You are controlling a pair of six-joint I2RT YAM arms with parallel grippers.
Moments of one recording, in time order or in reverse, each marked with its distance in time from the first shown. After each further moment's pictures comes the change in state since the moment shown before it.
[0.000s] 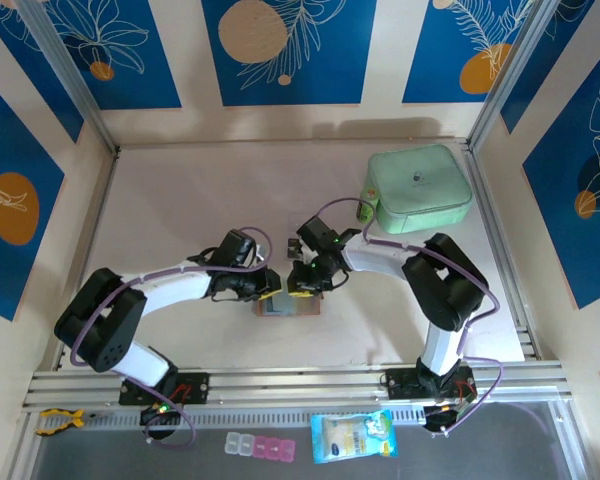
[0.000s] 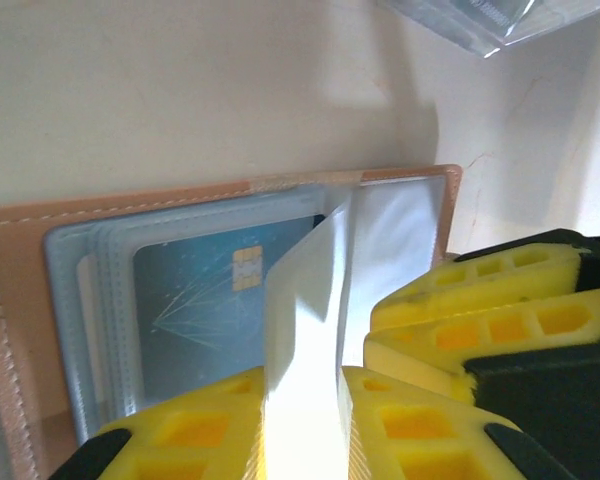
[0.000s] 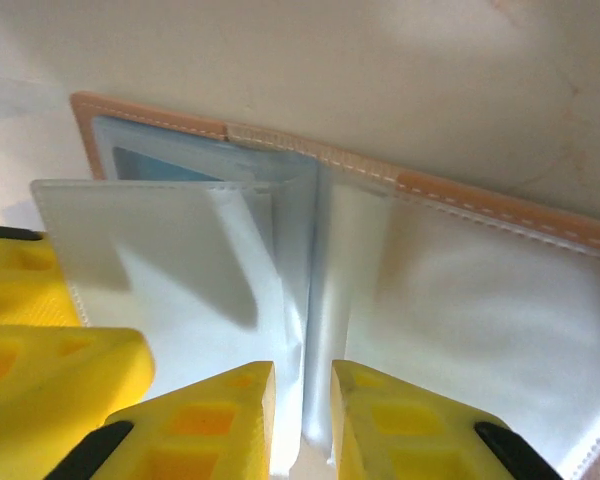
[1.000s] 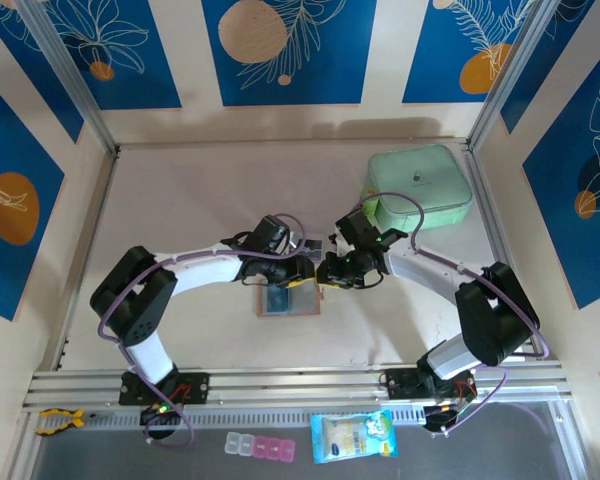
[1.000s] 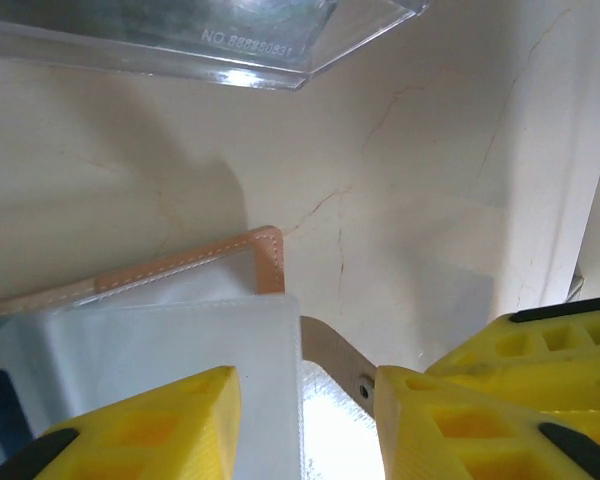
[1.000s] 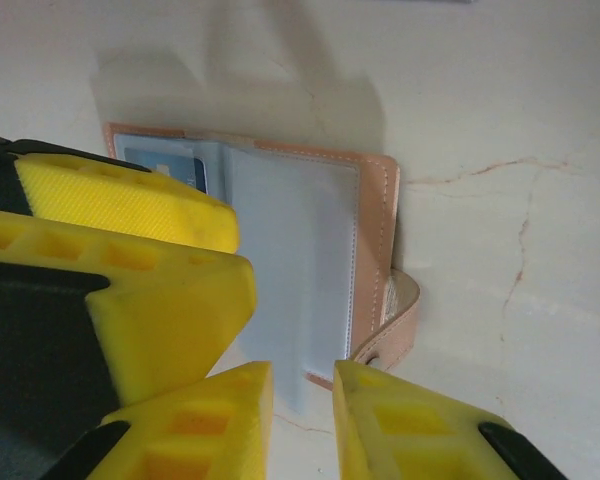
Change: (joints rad) left arm -0.132 0.209 0.264 -0.011 -0.003 -0.023; right arm -0.148 -0.286 -0.158 -0.079 0.029 -0.068
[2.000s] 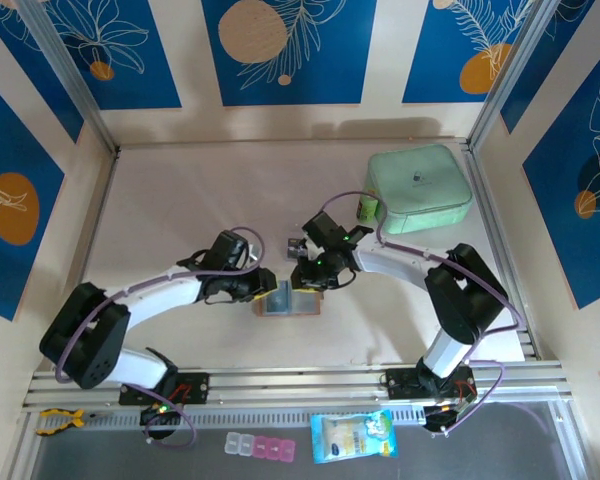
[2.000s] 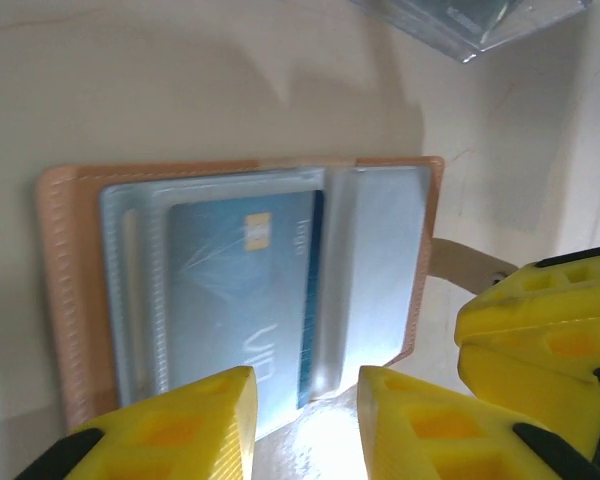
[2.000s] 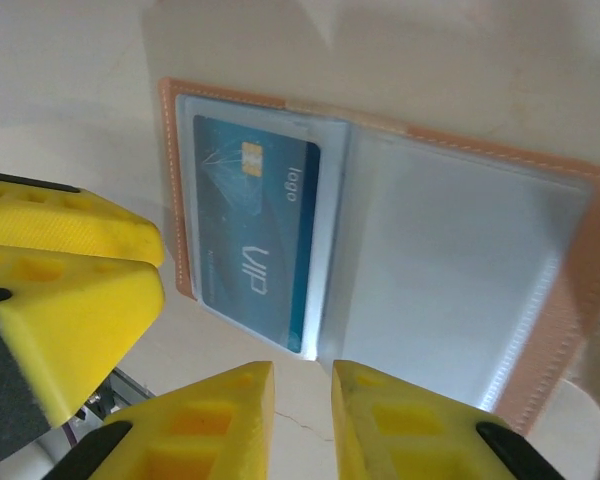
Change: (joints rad) left arm 0.154 -0.328 -0.322 -0.035 -0.019 0.026; right arm 0.161 0.192 0.161 0.008 -0.001 0.048
